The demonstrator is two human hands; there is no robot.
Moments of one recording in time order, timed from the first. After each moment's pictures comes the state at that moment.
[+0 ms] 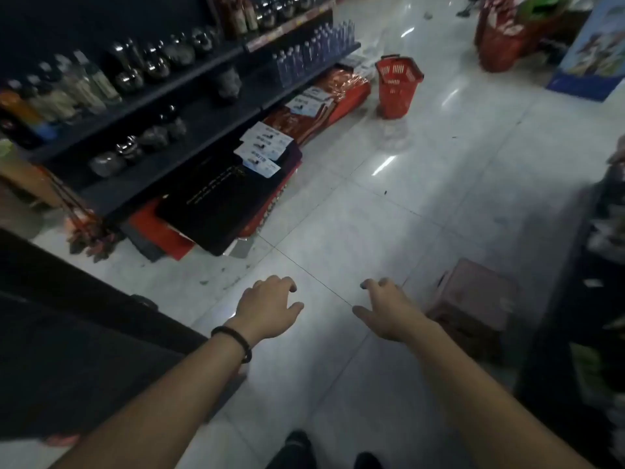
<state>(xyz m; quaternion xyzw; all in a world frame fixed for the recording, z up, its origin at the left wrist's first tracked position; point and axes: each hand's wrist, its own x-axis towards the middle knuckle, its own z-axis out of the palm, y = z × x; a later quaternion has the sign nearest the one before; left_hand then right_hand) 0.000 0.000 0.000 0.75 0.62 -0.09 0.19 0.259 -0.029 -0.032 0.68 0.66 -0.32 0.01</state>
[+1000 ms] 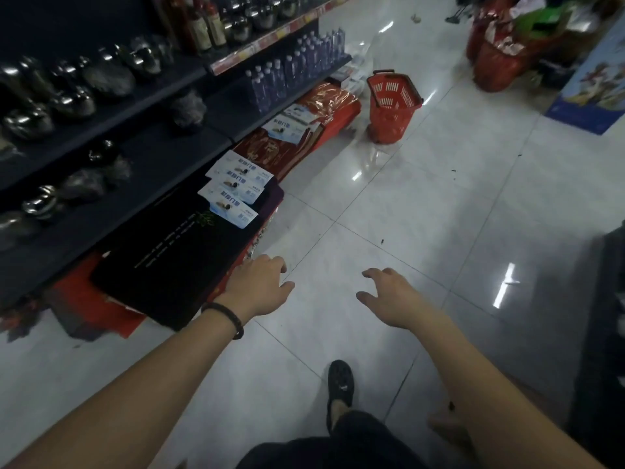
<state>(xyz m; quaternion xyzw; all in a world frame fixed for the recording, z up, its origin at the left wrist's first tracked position) 0.031 0.548 0.002 0.77 0.59 -0.11 0.19 0.310 0.488 -0.041 0.72 0.62 -0.33 0.01</state>
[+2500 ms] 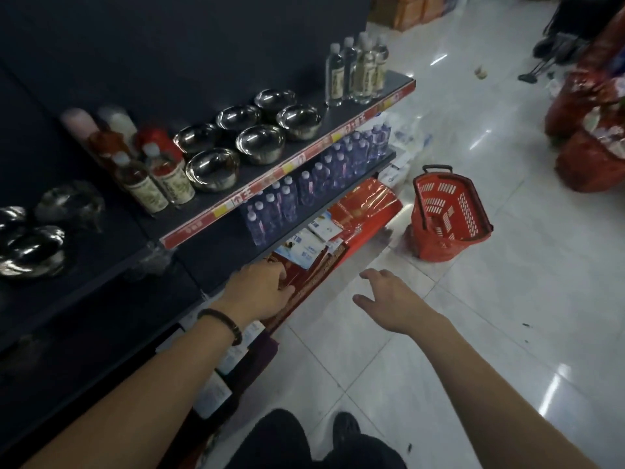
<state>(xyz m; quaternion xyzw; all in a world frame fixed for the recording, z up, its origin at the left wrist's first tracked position) 0.185 1.432 0.034 0.72 0.66 -0.06 0.20 0.463 1.418 -0.007 0.64 0.70 -0.30 -0.01</state>
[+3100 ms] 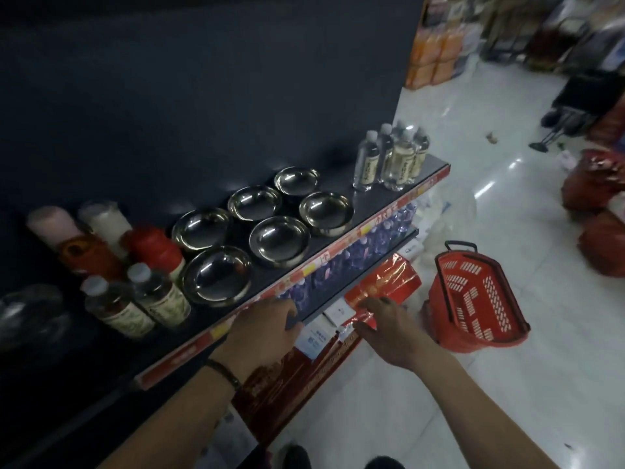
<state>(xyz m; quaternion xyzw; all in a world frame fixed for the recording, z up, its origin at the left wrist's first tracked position) 0.130 1.692 0.029 0.73 0.65 0.03 0.22 0.397 1.705 0.015 0.63 0.73 -0.25 -0.05</state>
